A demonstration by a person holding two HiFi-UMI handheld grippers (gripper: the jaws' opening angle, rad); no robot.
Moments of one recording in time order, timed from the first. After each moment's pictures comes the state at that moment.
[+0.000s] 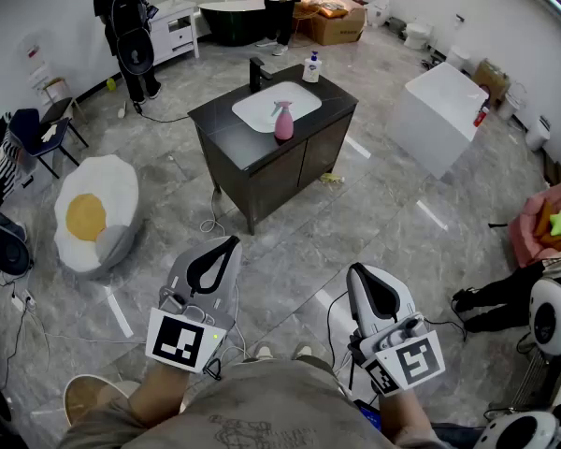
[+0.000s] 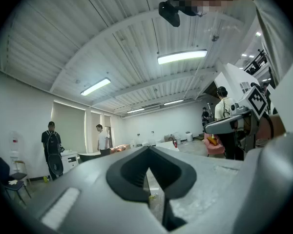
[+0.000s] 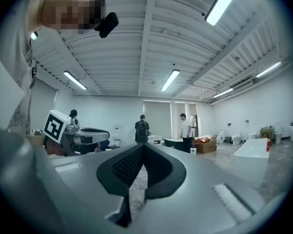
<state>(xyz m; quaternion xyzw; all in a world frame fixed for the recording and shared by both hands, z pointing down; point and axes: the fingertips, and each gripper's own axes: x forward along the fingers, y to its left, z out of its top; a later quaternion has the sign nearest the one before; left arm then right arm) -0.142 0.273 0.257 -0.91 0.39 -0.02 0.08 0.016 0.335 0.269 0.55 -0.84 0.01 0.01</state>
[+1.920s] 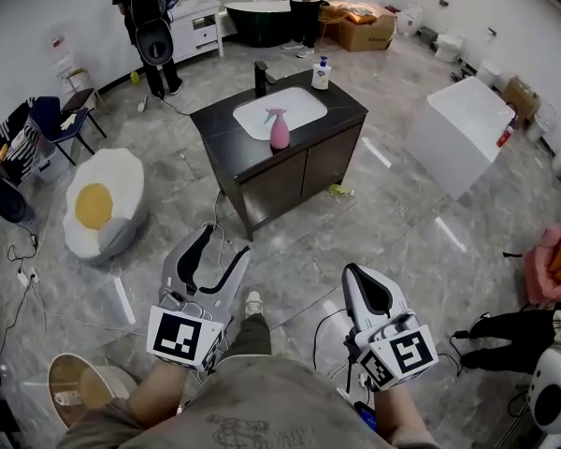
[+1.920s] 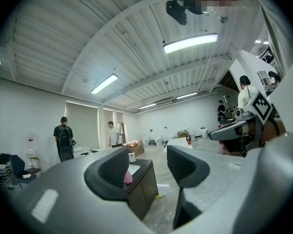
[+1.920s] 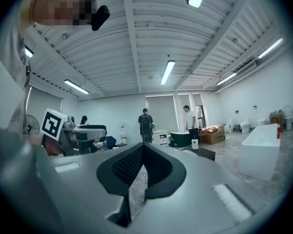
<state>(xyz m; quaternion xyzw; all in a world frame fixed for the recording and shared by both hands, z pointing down) -0.035 0.224 0.280 -0.87 0.48 -0.05 0.06 0.145 0.263 0.313 0.50 -0.87 0.06 0.00</state>
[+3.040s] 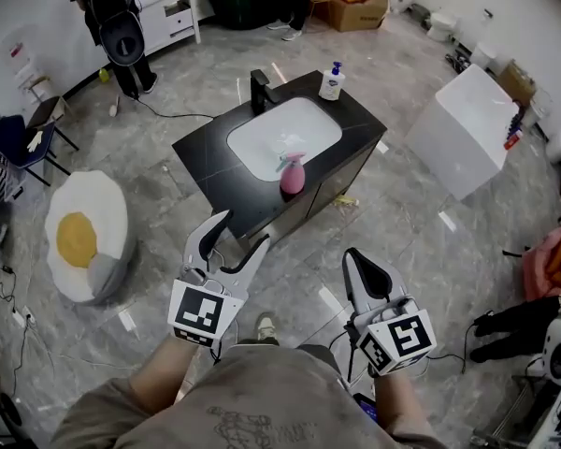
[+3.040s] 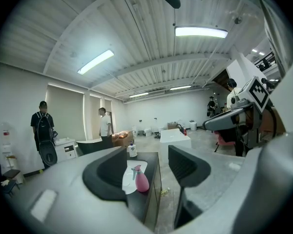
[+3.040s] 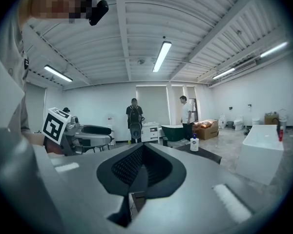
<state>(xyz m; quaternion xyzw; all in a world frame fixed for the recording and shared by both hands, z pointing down) -0.084 -0.106 0.336 -0.91 0.40 -0.10 0.03 0.064 -0.046 0.335 0.54 -0.84 0.09 0.05</state>
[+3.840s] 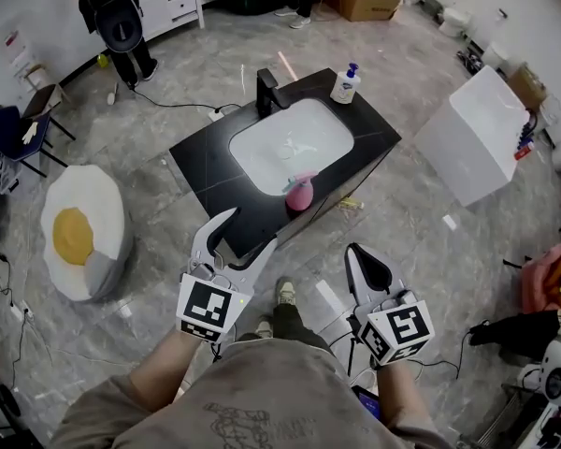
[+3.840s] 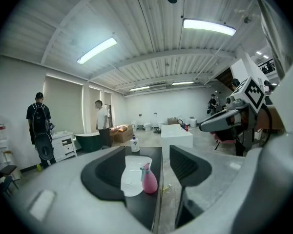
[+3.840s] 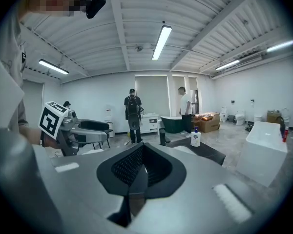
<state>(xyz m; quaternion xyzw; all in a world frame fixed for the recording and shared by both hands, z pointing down) -0.078 -0.204 0.373 -0.91 0.39 -0.13 0.00 0.070 -0.155 0.373 0.53 -0.83 0.12 0.10</state>
